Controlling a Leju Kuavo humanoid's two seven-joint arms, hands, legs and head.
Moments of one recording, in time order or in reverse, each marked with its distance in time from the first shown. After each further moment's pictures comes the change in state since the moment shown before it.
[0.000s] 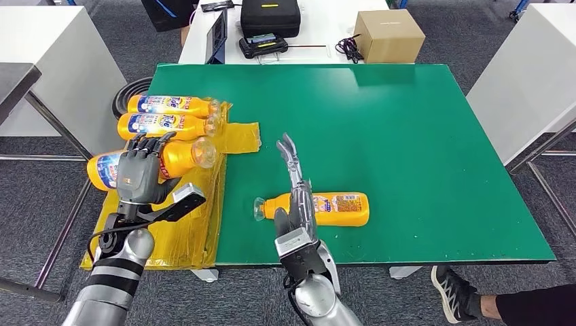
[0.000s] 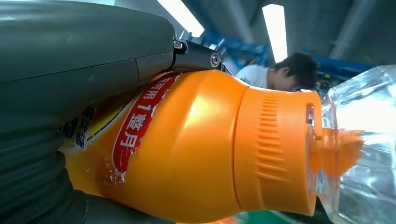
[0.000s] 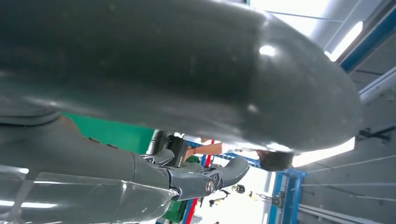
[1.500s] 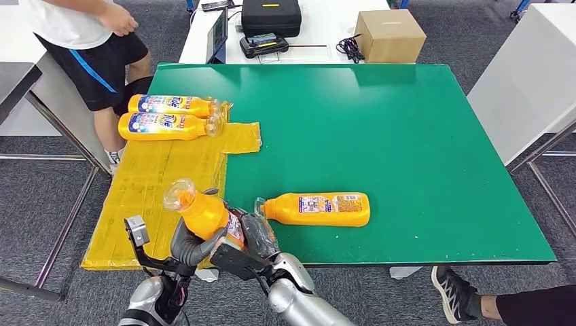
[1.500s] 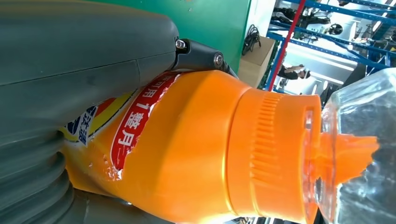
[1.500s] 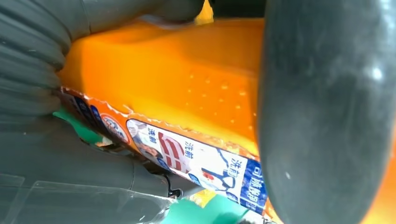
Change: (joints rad) left arm 0.267 -0.099 -0.117 -0.026 1.429 -1.057 -0.056; right arm -0.235 0.064 0.137 0.768 0.155 0.006 0.119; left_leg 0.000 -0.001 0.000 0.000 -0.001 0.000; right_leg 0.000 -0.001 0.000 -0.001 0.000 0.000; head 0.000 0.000
